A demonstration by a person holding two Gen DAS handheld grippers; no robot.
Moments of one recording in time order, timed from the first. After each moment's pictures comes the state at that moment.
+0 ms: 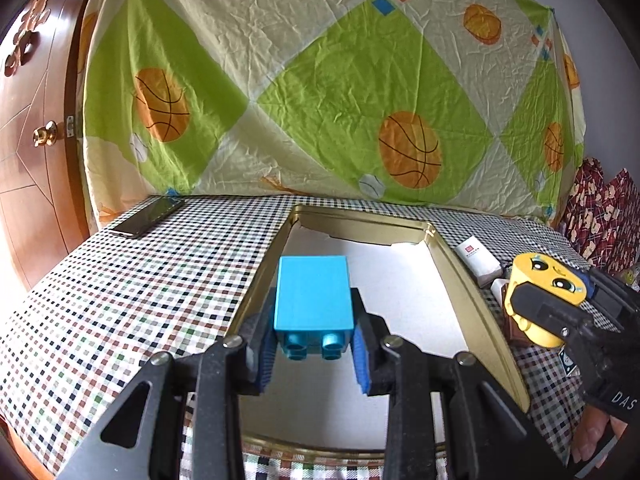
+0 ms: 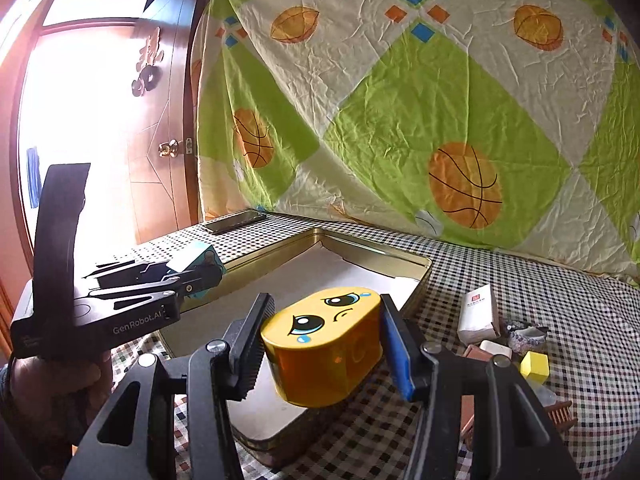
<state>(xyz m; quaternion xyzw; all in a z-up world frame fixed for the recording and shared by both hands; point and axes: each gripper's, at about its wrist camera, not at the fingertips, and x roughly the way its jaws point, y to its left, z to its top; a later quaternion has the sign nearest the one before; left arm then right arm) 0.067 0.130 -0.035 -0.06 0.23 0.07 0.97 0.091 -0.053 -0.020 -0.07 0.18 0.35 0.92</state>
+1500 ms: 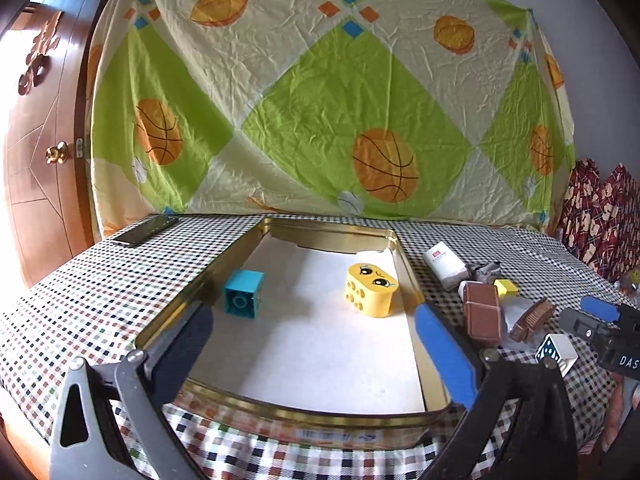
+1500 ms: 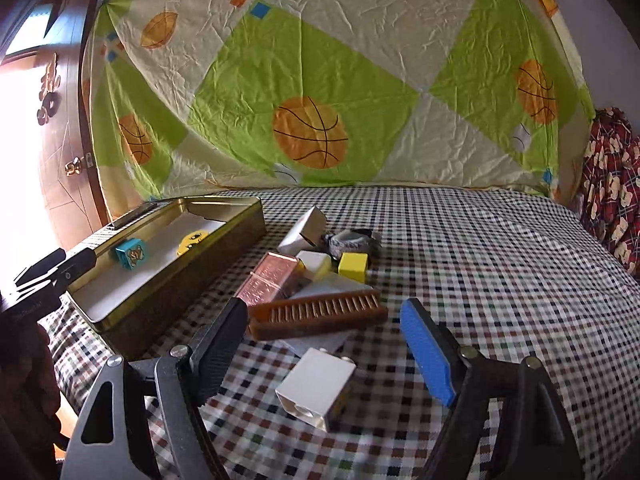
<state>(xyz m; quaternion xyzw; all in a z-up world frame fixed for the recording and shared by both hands) 0.037 0.060 -0.042 -0.04 0.17 0.09 0.98 0.088 -0.209 -0.054 -0.01 0.25 0.18 0.95</state>
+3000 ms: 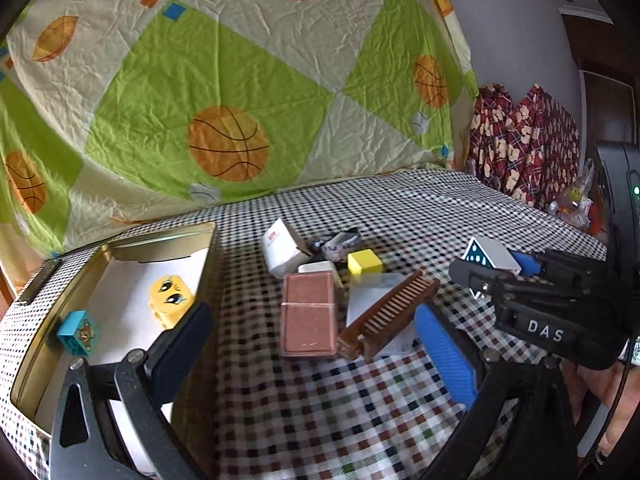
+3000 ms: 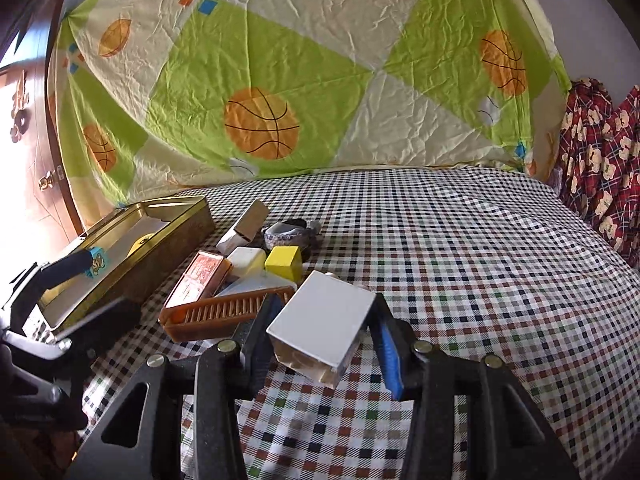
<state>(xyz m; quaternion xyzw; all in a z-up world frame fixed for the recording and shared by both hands) 0.093 -0.084 -0.037 0.05 0.24 -0.08 0.97 0.123 -0.257 -0.055 0.01 0.26 0.13 0.96</state>
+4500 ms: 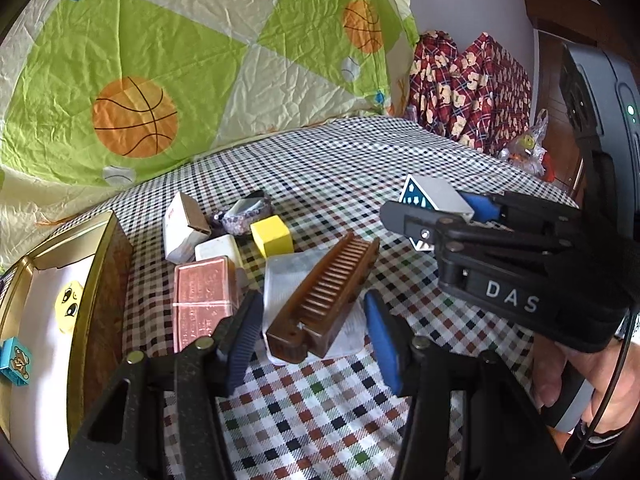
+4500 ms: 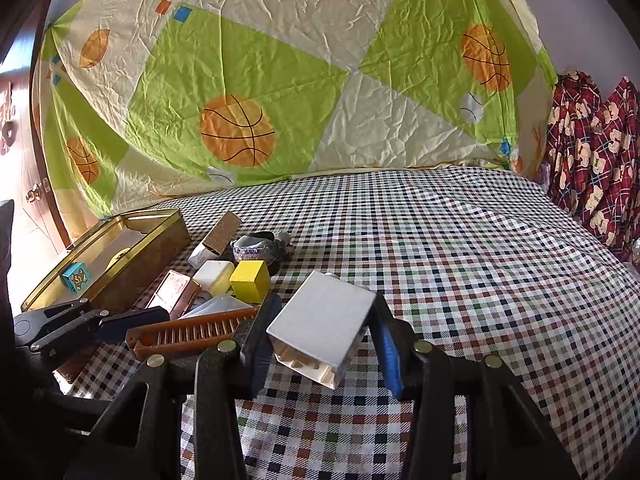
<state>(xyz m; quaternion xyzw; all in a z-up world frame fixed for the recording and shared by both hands) 0.119 -0.134 -0.056 0.09 0.32 -0.18 0.93 0.137 -0.274 -0.055 0.03 0.27 0.12 0.96</state>
